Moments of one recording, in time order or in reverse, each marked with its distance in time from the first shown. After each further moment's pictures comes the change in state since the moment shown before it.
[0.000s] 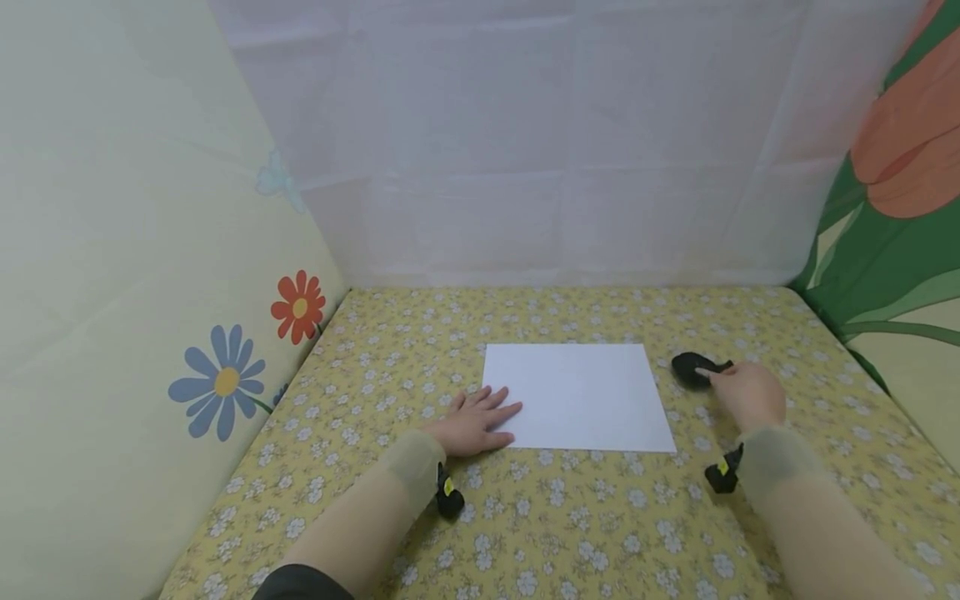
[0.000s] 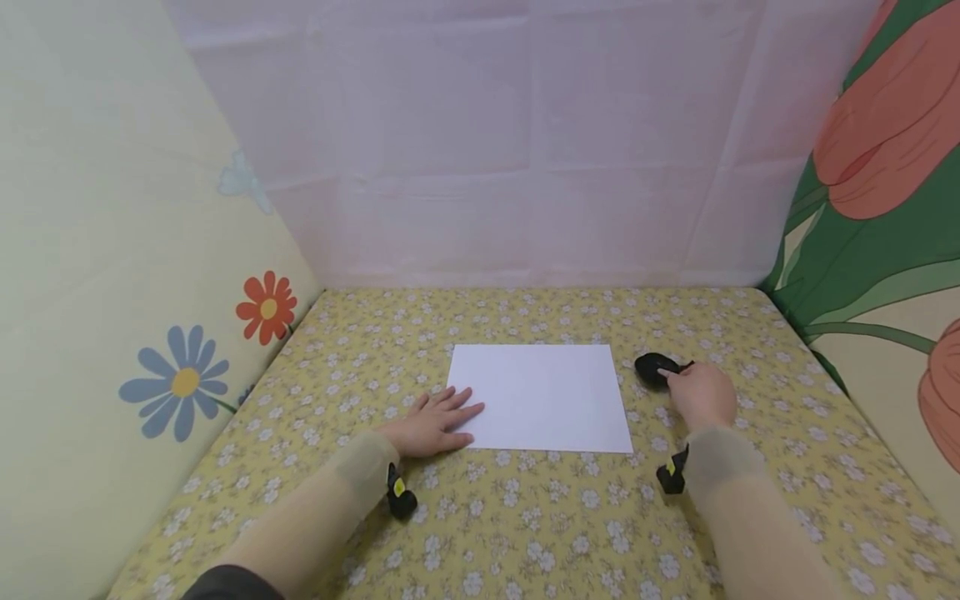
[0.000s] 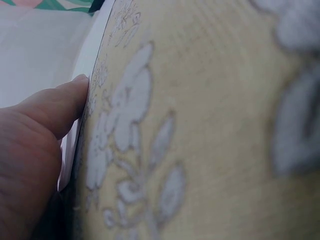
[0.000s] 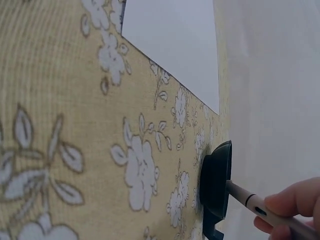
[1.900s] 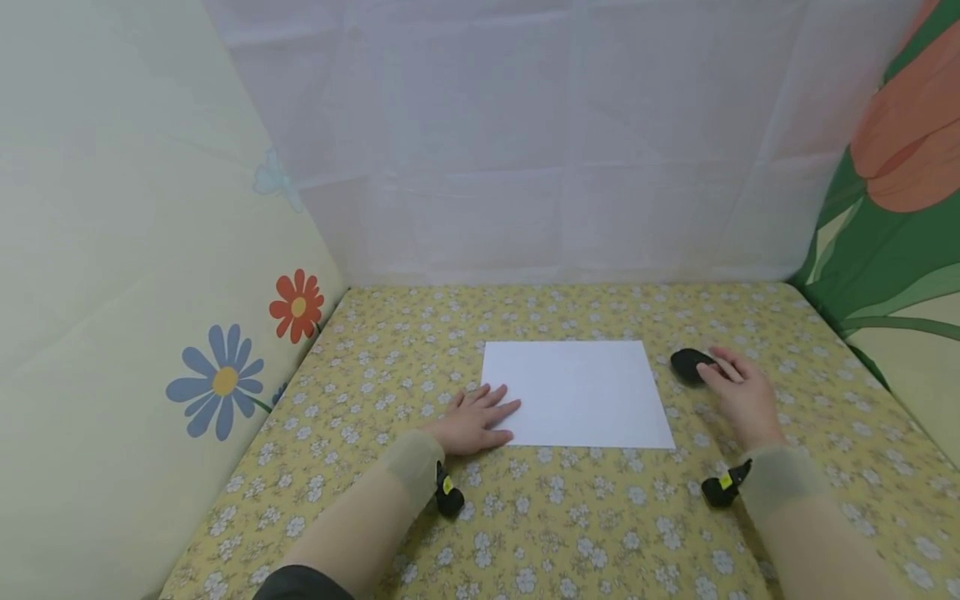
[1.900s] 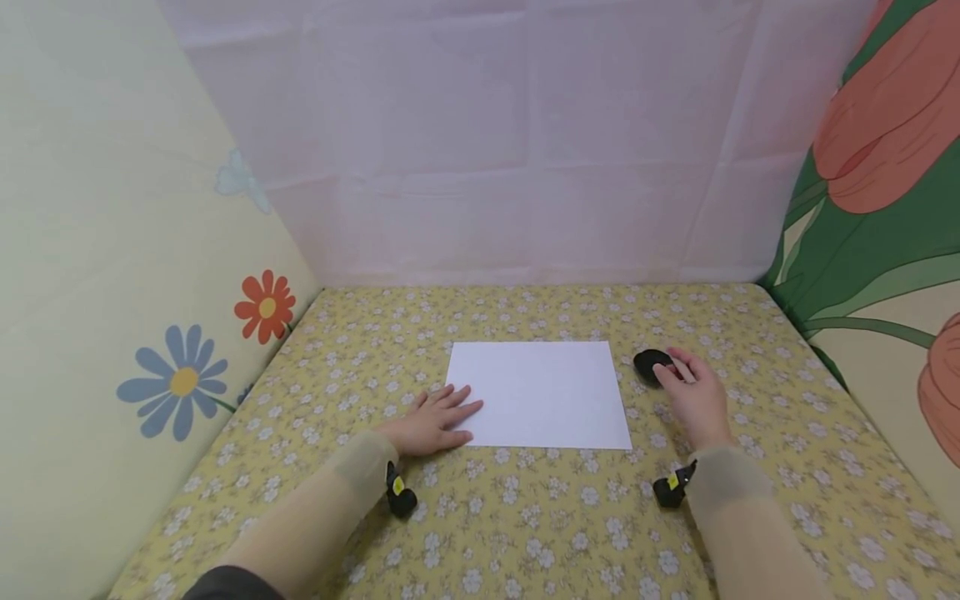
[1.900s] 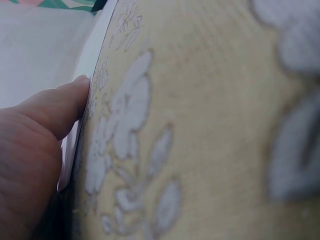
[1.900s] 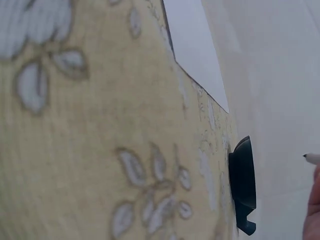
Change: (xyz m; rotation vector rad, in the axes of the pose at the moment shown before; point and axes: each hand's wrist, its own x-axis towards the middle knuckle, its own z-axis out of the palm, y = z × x) left_hand -0.001 0.000 0.000 0.001 -0.001 0.005; right_hand -0.054 -0.052 -0.033 0.707 -0.064 -0.018
